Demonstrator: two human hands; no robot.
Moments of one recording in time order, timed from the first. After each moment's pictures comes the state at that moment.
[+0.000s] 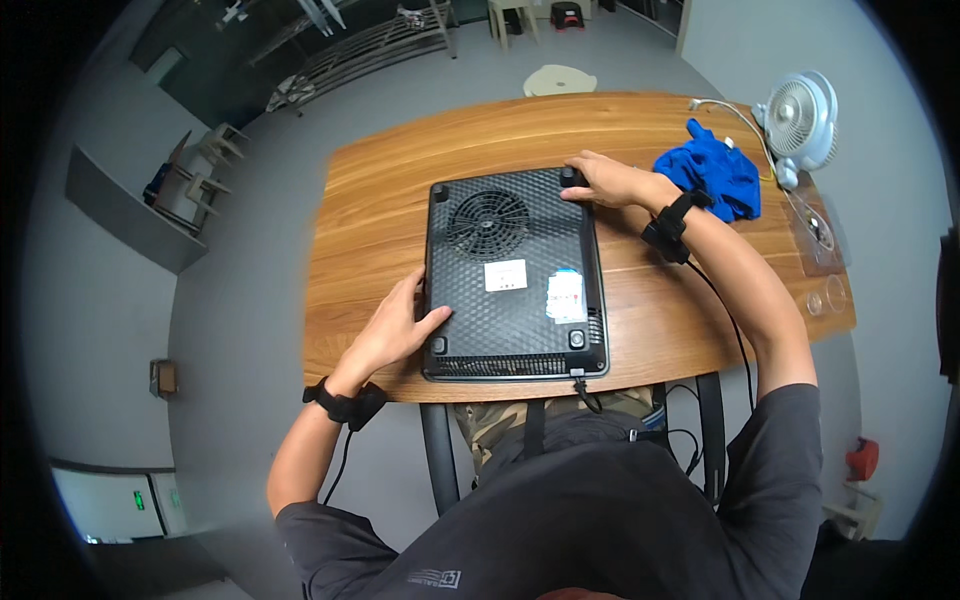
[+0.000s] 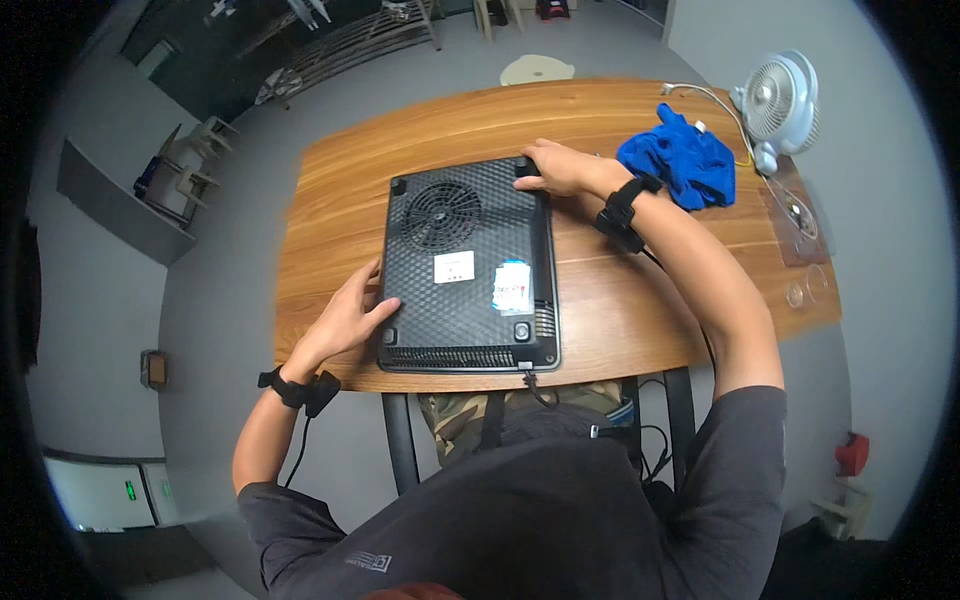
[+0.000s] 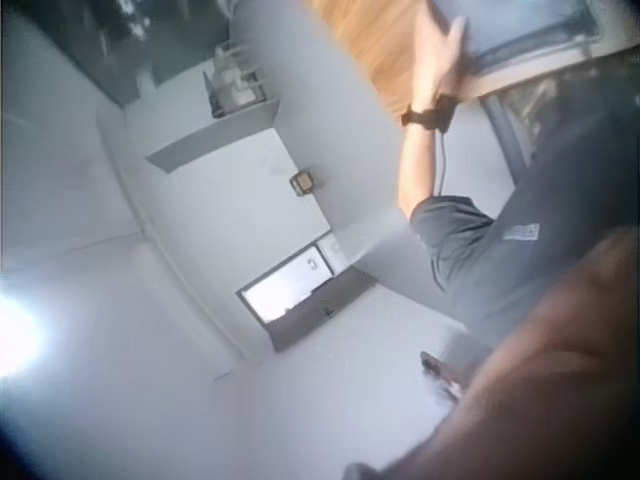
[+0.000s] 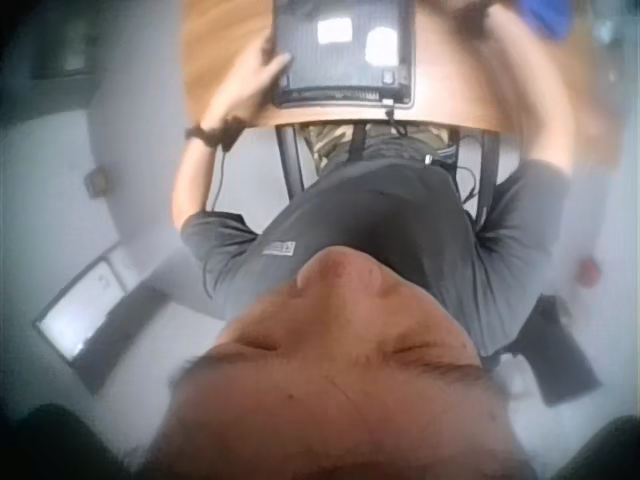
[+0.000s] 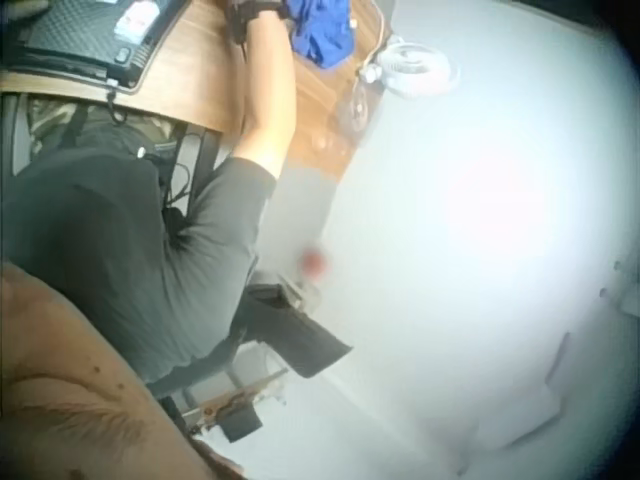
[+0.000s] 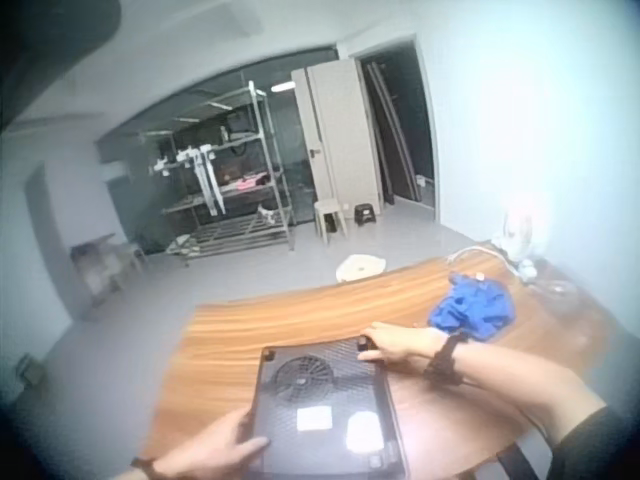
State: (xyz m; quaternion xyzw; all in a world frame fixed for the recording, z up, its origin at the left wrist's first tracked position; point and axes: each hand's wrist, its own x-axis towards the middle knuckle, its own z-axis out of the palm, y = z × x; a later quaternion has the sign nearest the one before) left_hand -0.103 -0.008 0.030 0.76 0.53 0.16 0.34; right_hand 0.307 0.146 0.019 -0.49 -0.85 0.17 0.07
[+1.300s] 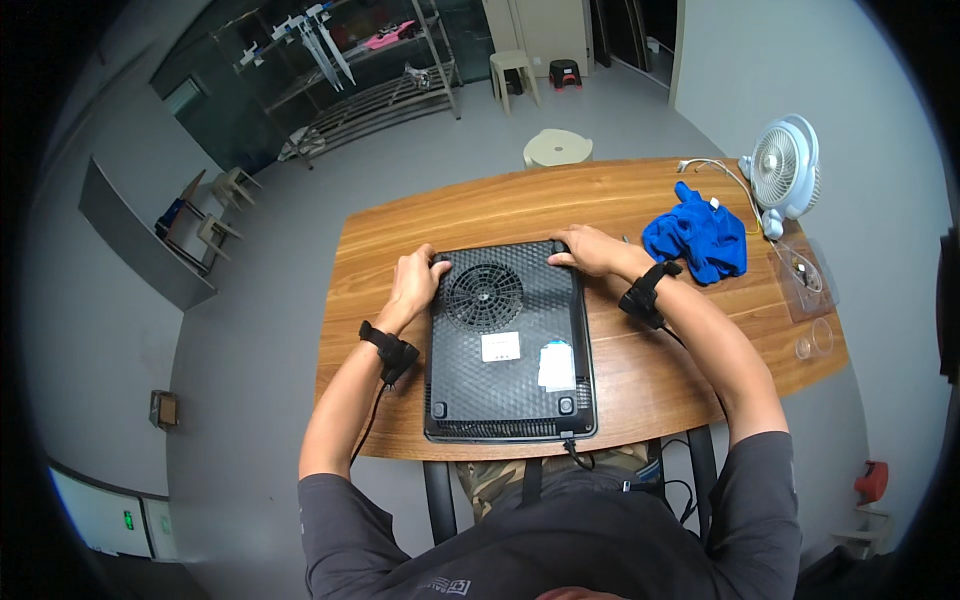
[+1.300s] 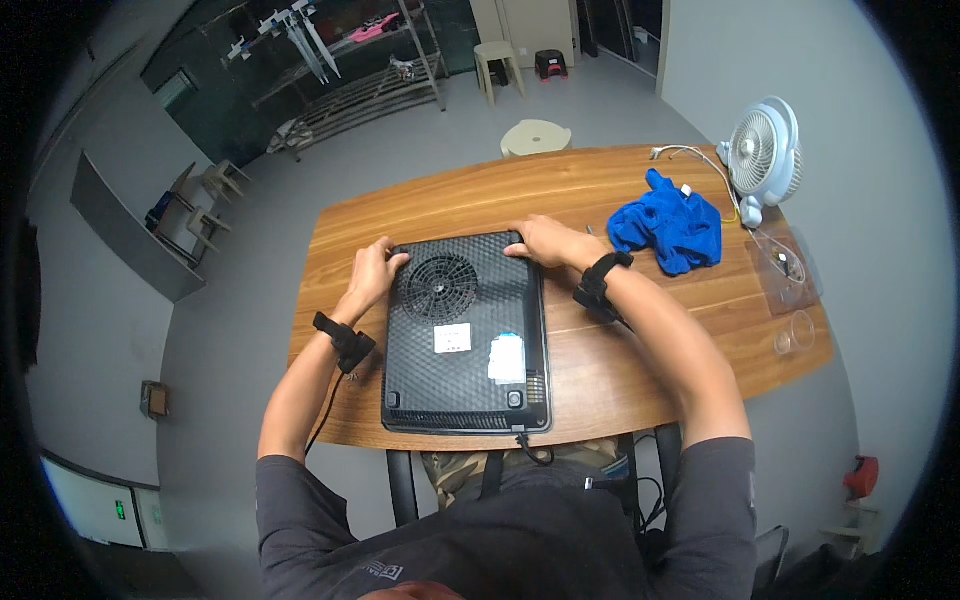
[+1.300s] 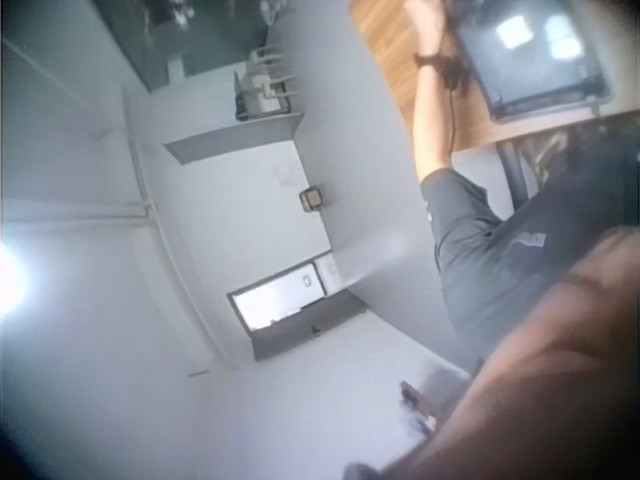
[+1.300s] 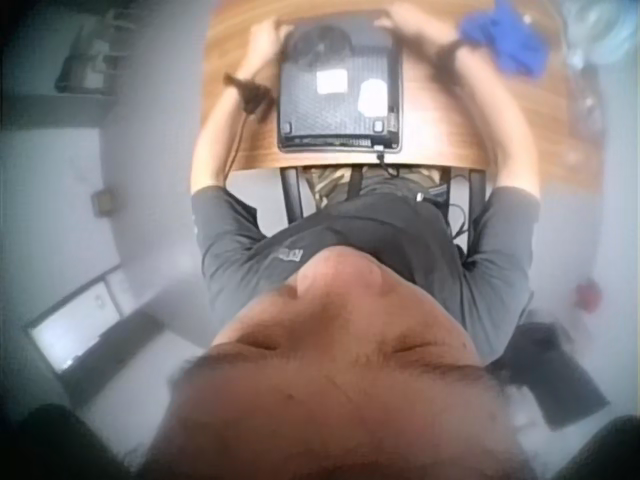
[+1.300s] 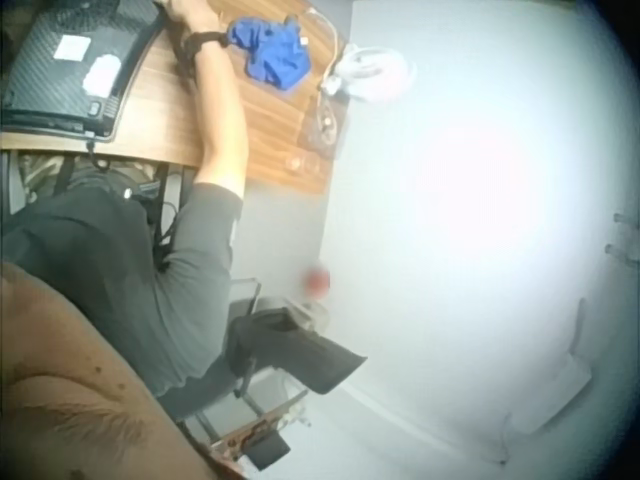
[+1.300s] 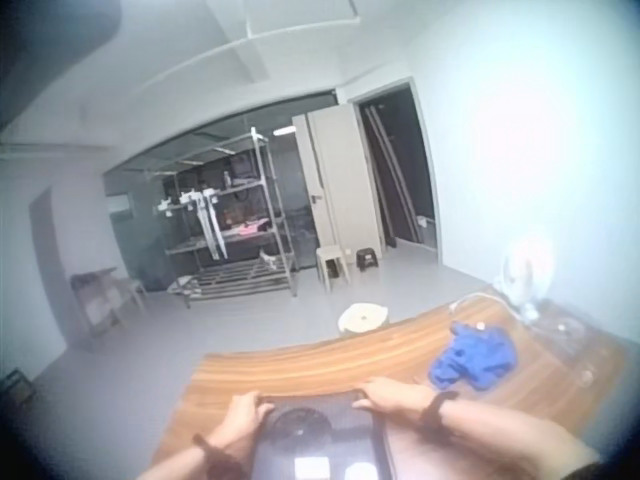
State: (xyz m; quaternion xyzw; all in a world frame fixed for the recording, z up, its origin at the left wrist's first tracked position) left_hand -0.053 0.157 0.029 0.76 0.60 0.22 0.11; right_hand 0.298 0.151 0.022 -0.49 -0.85 0.17 0.11
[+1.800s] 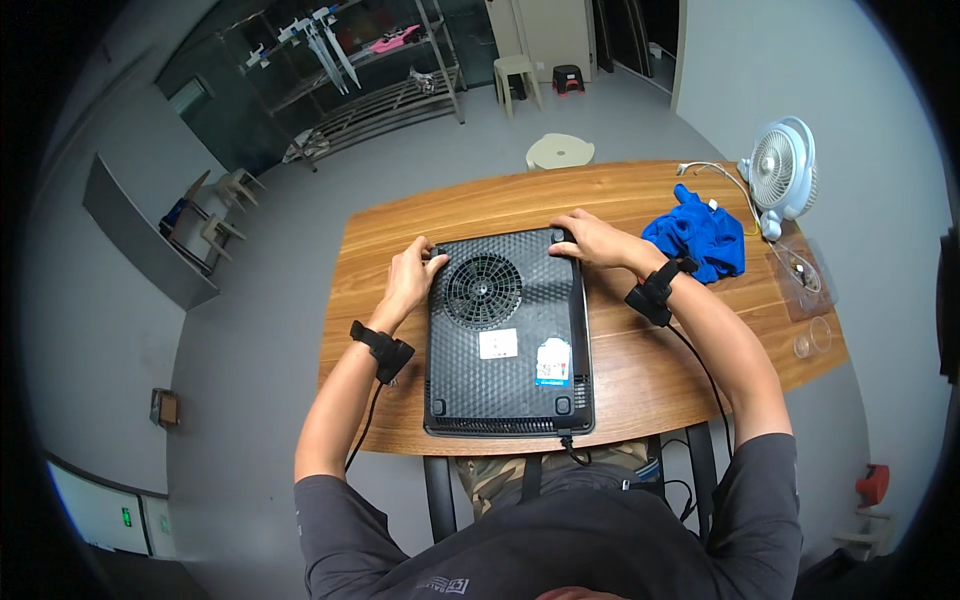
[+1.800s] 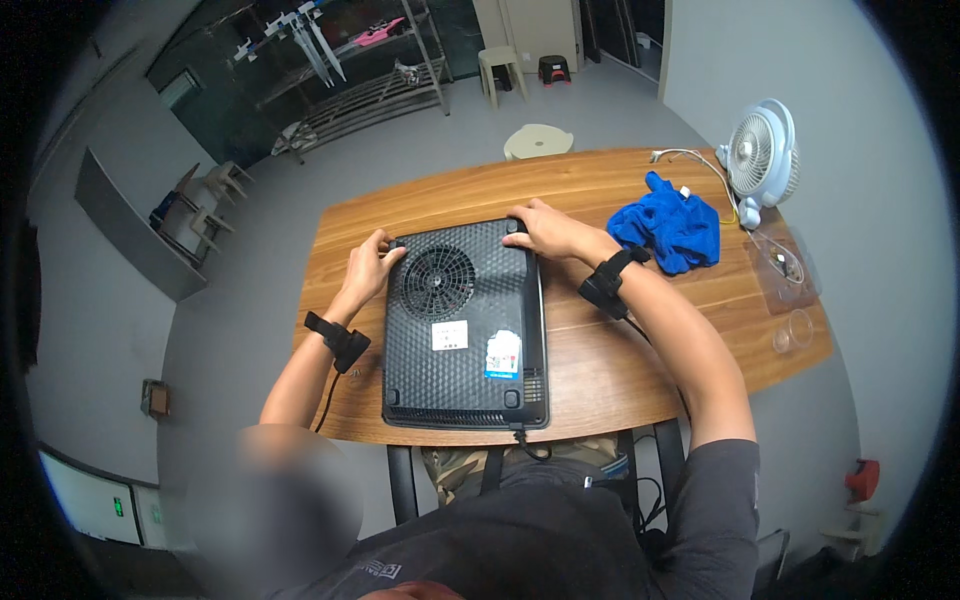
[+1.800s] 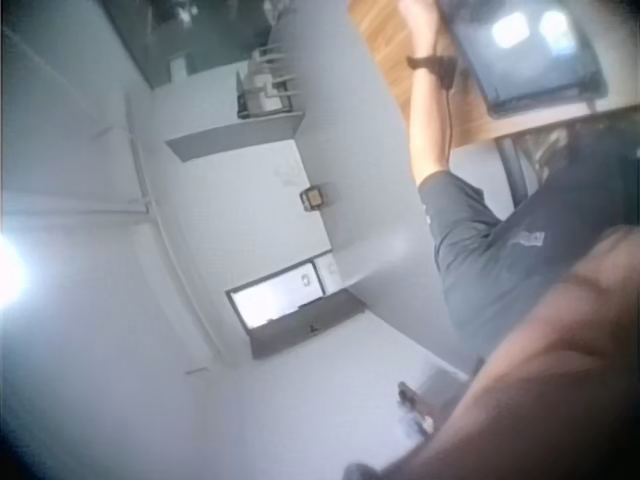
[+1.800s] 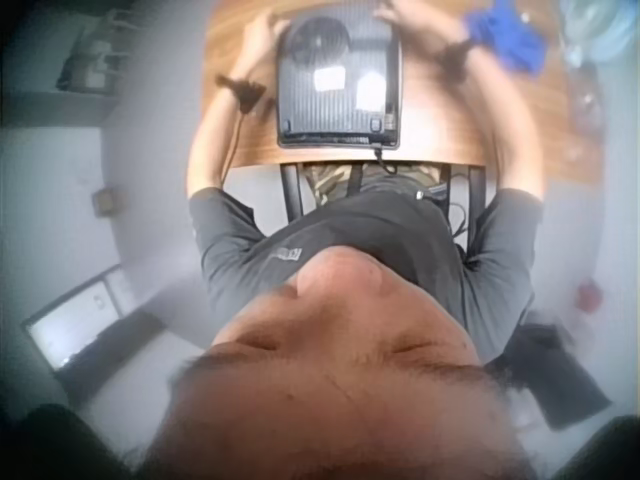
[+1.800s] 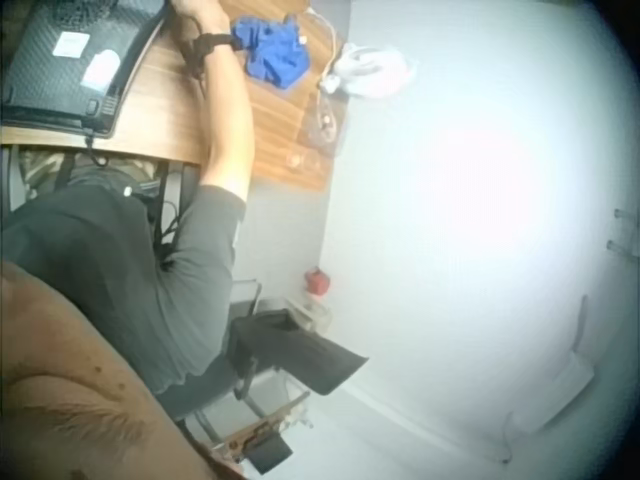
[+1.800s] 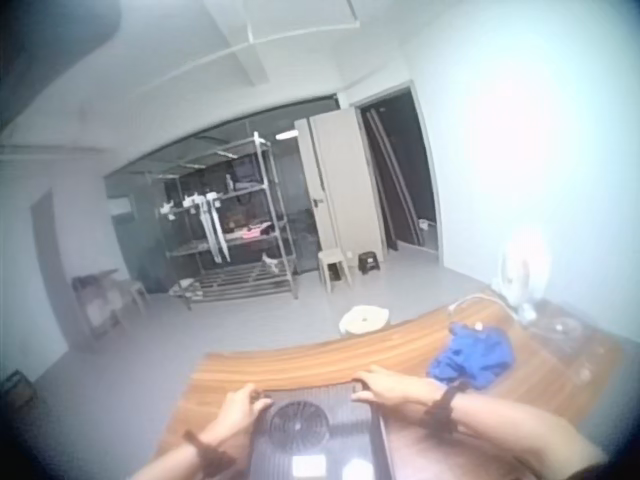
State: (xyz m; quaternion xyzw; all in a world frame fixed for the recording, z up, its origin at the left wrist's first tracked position) left_hand -0.057 0.147 0.046 0.74 0.61 0.24 0.14; right_hand 0.306 0.142 0.042 -0.47 -0.84 0.17 0.18
